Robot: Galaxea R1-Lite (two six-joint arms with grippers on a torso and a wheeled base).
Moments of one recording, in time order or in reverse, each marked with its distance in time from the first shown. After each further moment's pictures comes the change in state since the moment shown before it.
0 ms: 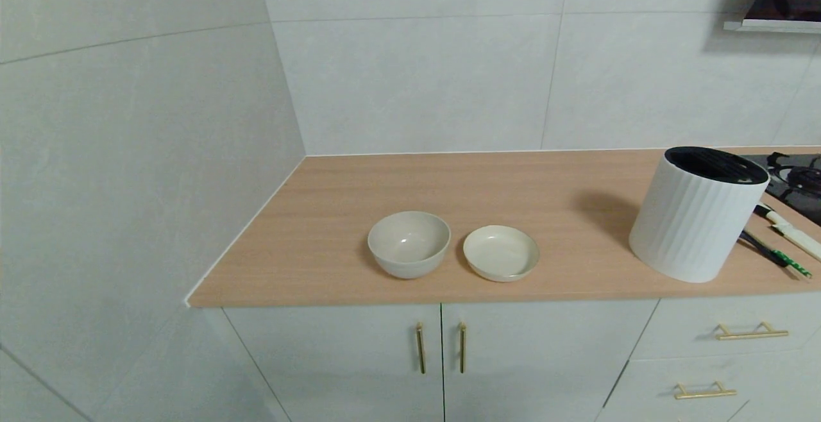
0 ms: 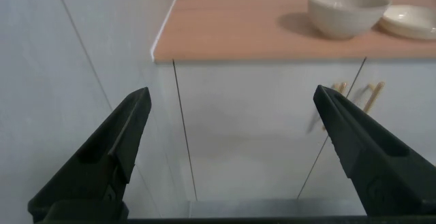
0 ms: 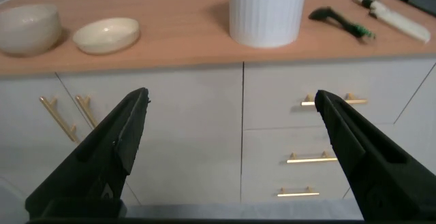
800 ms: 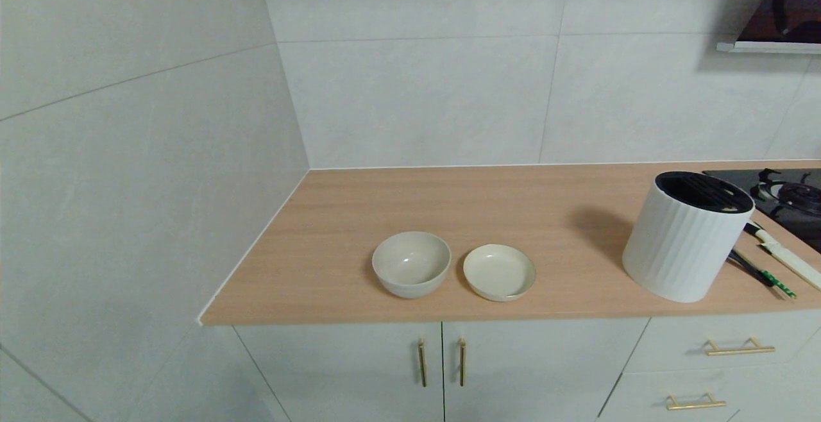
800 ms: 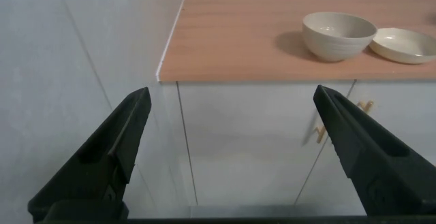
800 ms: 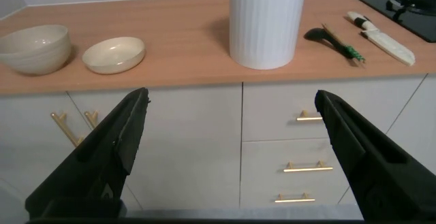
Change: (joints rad) left arm -0.001 0.000 0.000 -0.001 0.000 0.000; right arm 0.000 0.000 0.000 0.000 0.000 0.000
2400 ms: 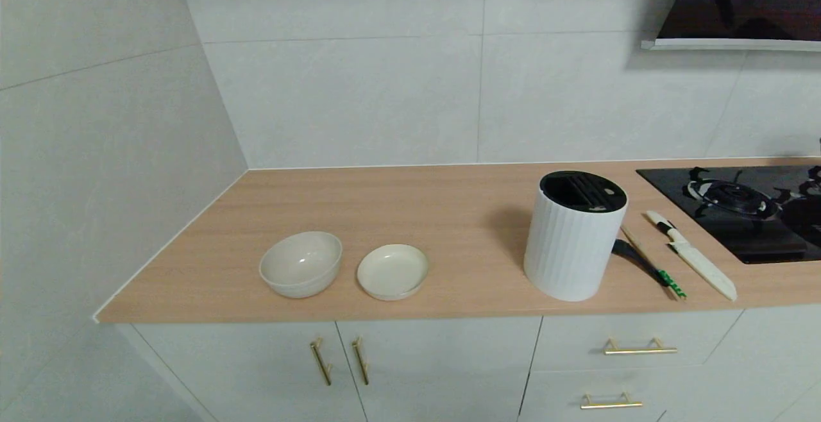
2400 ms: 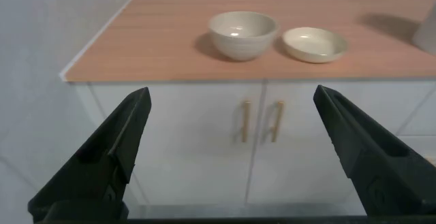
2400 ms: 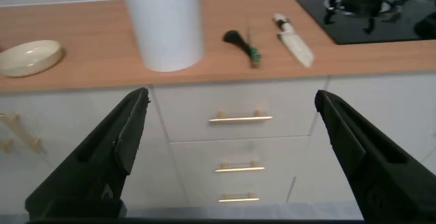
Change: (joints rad) left arm 0.000 0.000 0.000 0.000 0.000 -0.002; right arm 0.000 0.000 0.000 0.000 0.000 -0.002
